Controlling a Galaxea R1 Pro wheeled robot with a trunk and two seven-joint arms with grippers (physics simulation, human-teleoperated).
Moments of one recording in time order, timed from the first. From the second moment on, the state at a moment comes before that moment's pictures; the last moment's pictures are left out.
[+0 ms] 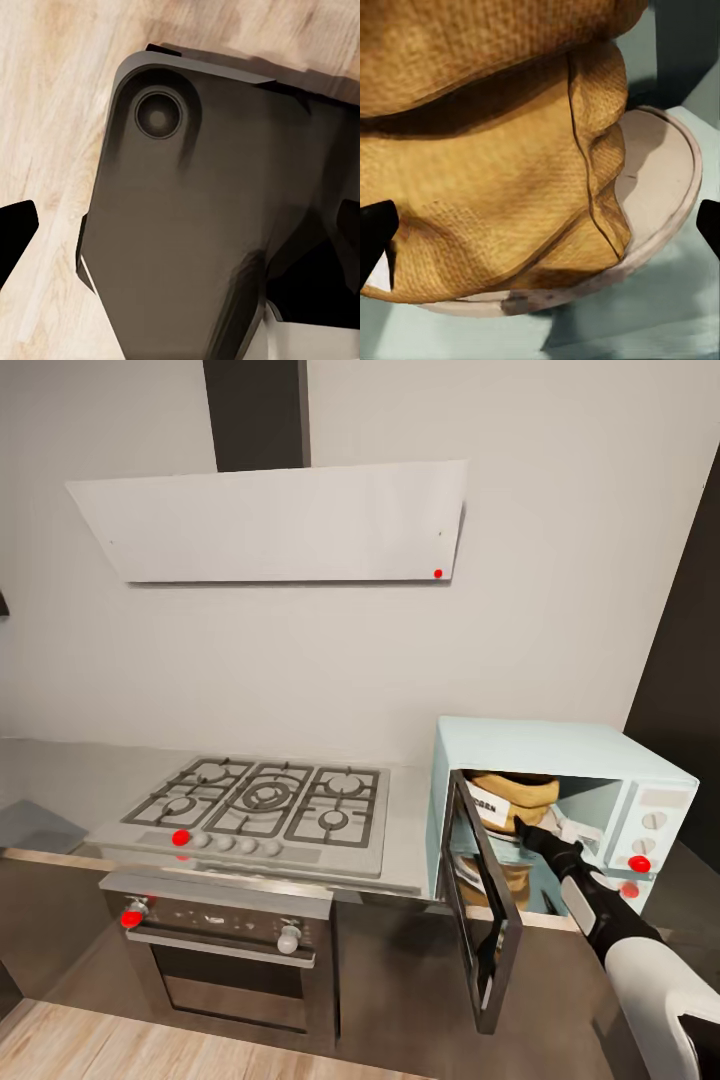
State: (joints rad) left arm 0.00 -0.02 0.22 -0.02 0.05 -0.10 -0.01; right arm -0.80 -0.20 -0.26 -0.46 -0.20 -0.12 0.17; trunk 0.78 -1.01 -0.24
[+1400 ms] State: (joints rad) left arm 0.00 -0.02 0.22 -0.02 0.05 -0.10 -0.01; right arm -0.70 -0.29 -0.26 -0.47 0.25 0.35 0.50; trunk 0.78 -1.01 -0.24
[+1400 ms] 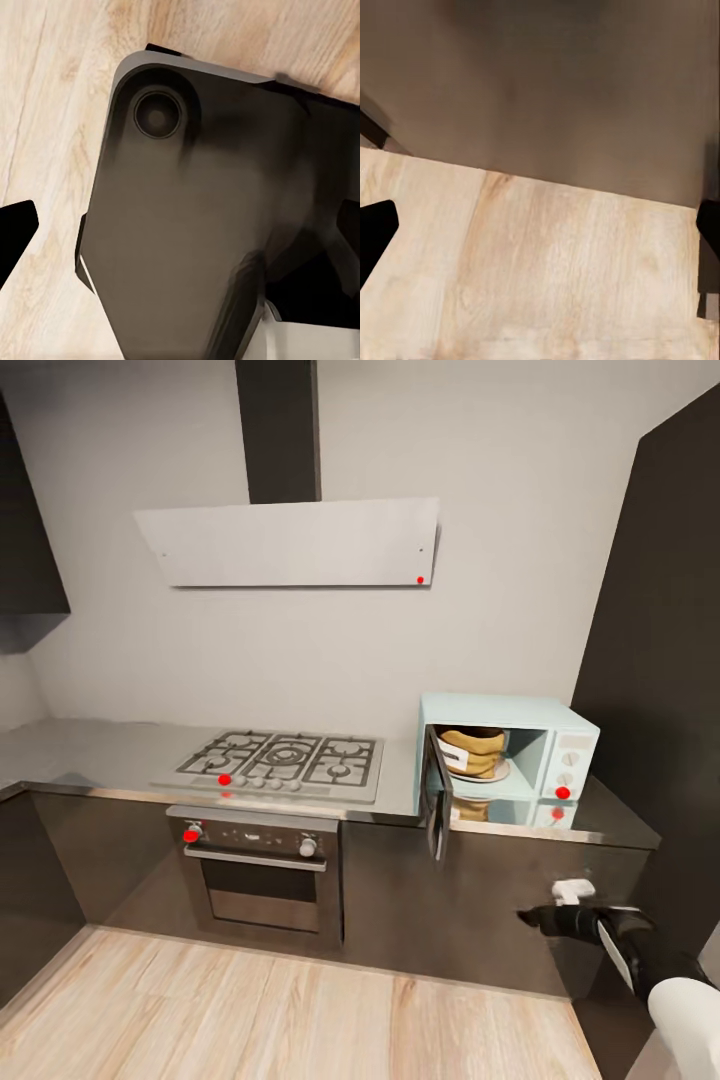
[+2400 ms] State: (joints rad) left arm 0.00 -0.02 0.22 -0.02 0.05 -0.10 -0.01; right arm -0.21 -0.20 -0.26 0.03 0.25 -0.01 0.25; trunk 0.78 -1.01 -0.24
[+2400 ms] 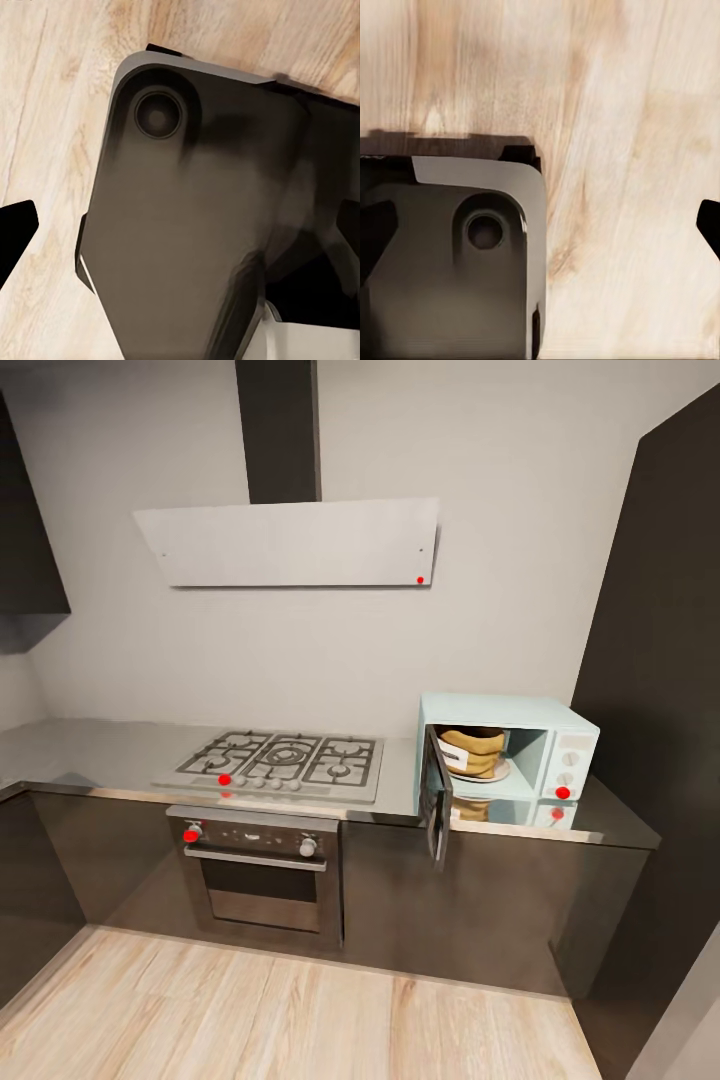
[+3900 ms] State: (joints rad) left arm 0.00 -0.03 0.21 -0.22 0.04 -0.07 0.00; right arm -0.18 -0.20 -0.26 0.03 0.26 -0.05 0.21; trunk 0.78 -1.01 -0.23
